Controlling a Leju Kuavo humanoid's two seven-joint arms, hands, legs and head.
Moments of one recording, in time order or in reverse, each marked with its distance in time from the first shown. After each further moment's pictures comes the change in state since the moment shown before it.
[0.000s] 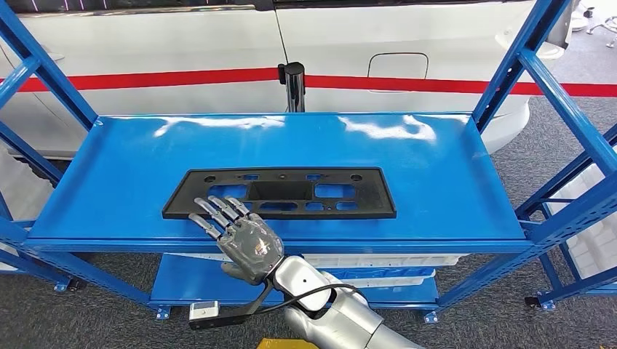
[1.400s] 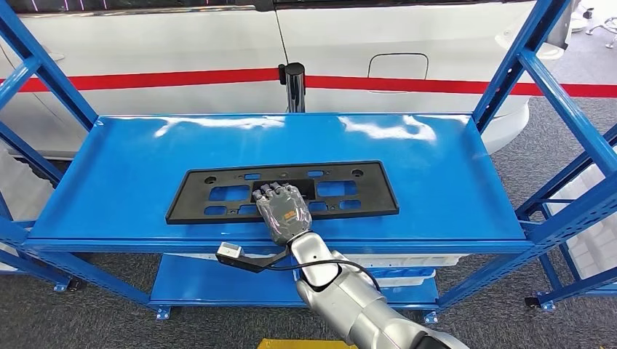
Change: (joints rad) left arm -0.015 -0.010 0.044 0.000 0.022 0.092 0.091; right arm -0.109 0.079 -0.209 0.344 0.305 -0.110 0.278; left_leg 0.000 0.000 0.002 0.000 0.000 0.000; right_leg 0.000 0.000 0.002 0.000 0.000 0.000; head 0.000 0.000
